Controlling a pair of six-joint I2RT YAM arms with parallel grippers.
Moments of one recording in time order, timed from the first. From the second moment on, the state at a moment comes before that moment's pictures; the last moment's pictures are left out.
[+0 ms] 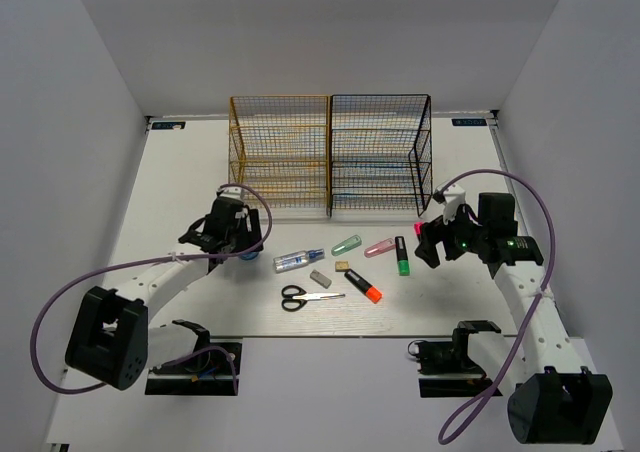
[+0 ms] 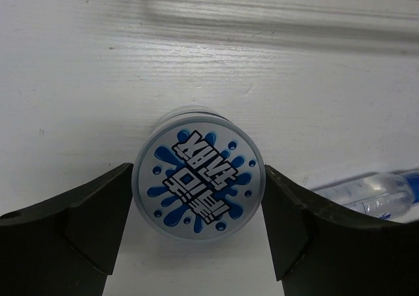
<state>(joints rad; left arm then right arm) -0.38 1.21 0.61 -0.27 -0.18 -0.37 0.04 0.89 0.72 -0.69 -0.52 -0.40</state>
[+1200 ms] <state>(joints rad) -0.48 1.44 1.40 -0.41 -0.17 -0.32 0.04 0.88 0.69 -0.71 -0.68 -0.46</state>
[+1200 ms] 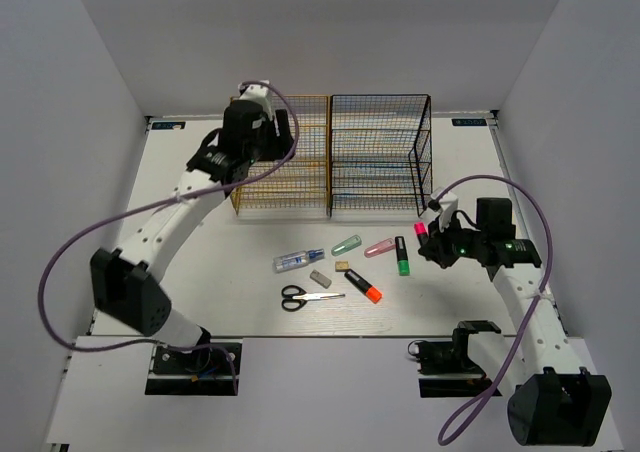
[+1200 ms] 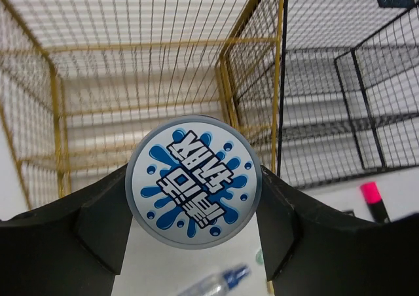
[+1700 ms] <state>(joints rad) -0.36 1.77 1.66 -0.22 -0.03 -0.38 0.04 0.90 0.67 -0.71 -0.70 -0.48</state>
